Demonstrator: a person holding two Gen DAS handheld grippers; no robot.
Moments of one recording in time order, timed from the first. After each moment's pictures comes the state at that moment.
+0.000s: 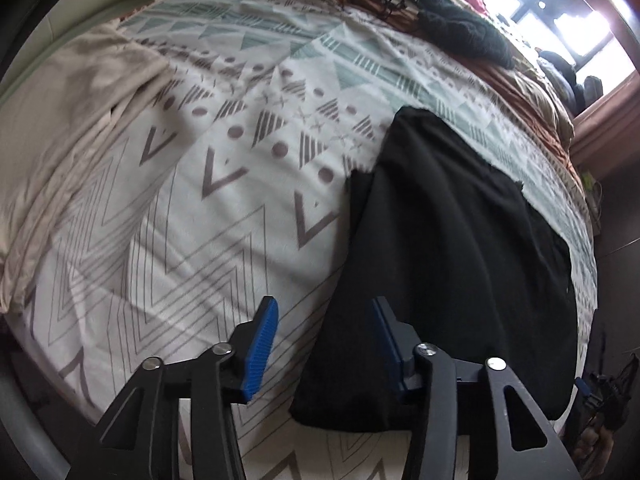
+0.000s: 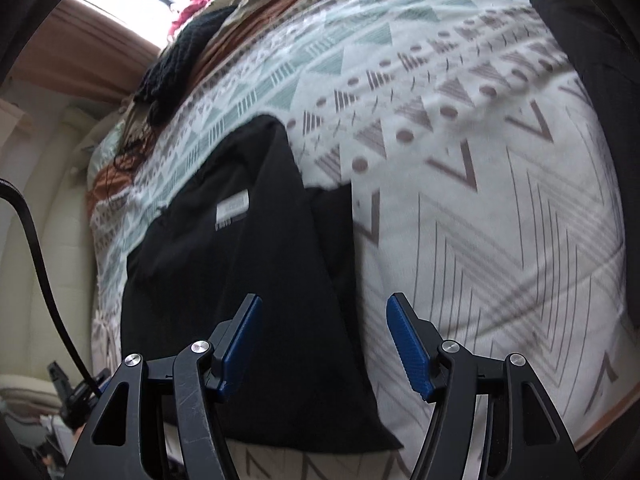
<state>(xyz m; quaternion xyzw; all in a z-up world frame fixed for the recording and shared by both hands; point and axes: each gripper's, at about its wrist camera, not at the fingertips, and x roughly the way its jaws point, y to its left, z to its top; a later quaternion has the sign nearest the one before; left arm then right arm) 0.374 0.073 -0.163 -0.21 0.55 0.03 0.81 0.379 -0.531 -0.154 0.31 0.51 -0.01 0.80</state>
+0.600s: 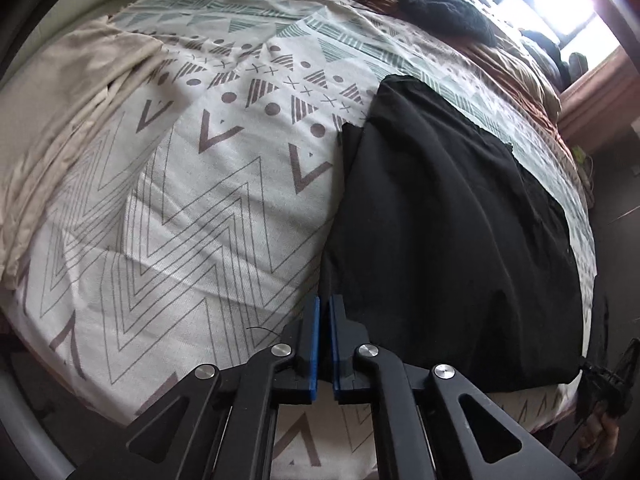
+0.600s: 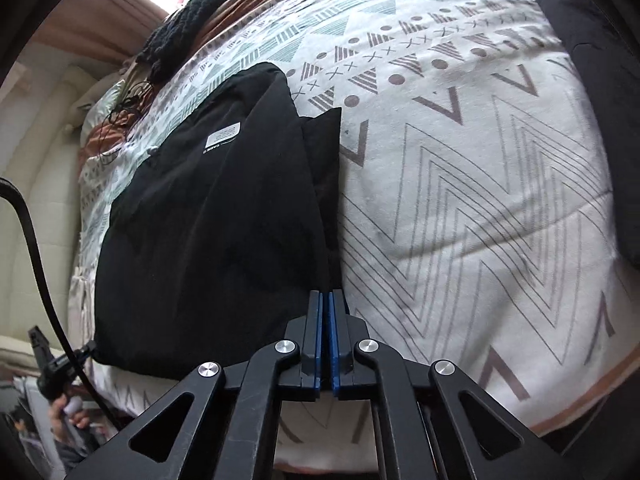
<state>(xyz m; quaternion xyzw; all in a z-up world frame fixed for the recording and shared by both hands) 0.339 0.064 -0.167 -0.18 0.55 0.00 0.81 0.337 -0.508 -0.168 0.26 0.54 -0.01 0.80</state>
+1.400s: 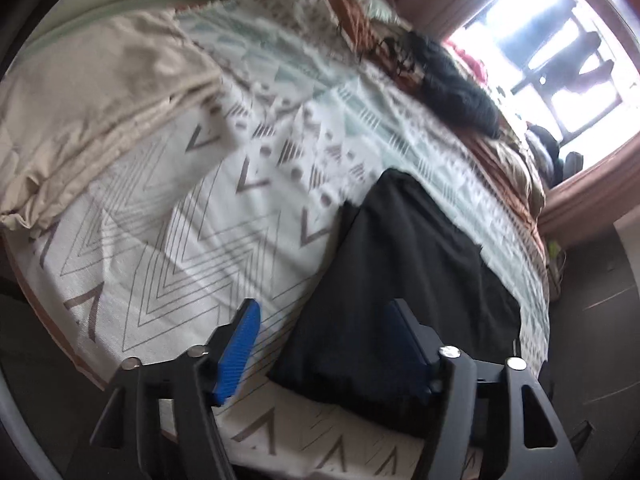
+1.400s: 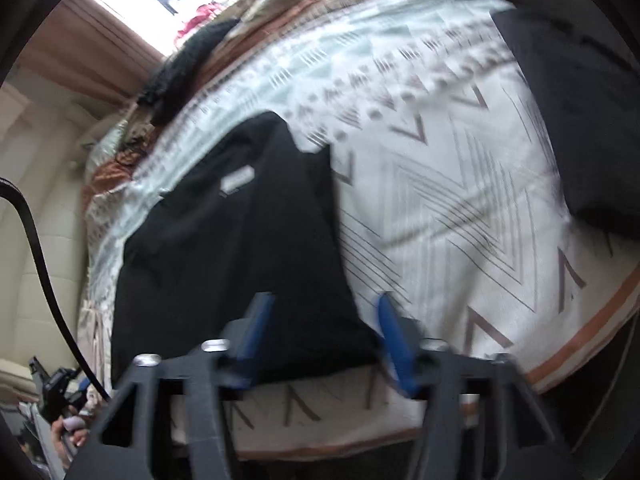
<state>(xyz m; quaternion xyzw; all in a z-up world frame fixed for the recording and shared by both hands) 0.308 0.097 -0.116 -0.31 0.45 0.03 0.83 0.295 -0.501 -0.128 0.28 0.47 -0.04 0.84</state>
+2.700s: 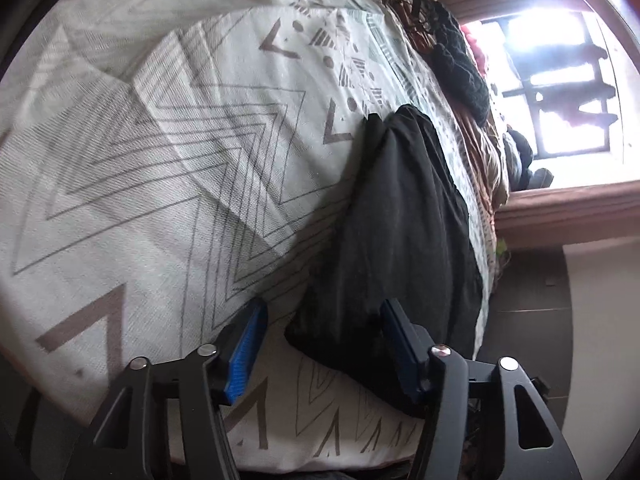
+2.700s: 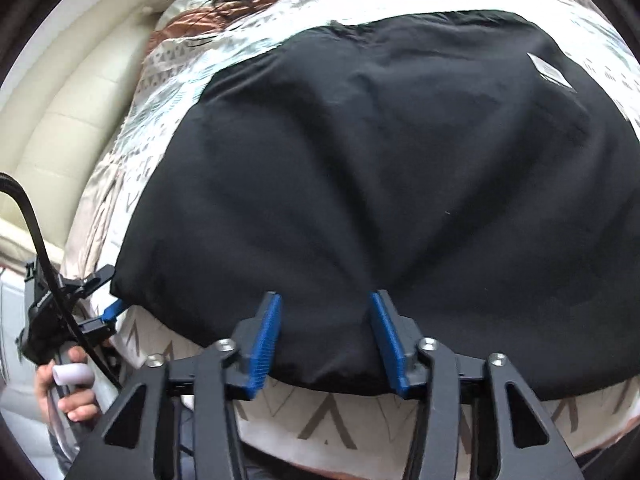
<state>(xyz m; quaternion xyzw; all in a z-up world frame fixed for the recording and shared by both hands) 0.299 0.107 -0.220 -0.46 0.49 -0.07 0.73 0.371 -0.270 -0.184 0.14 0.57 0.12 0.80</state>
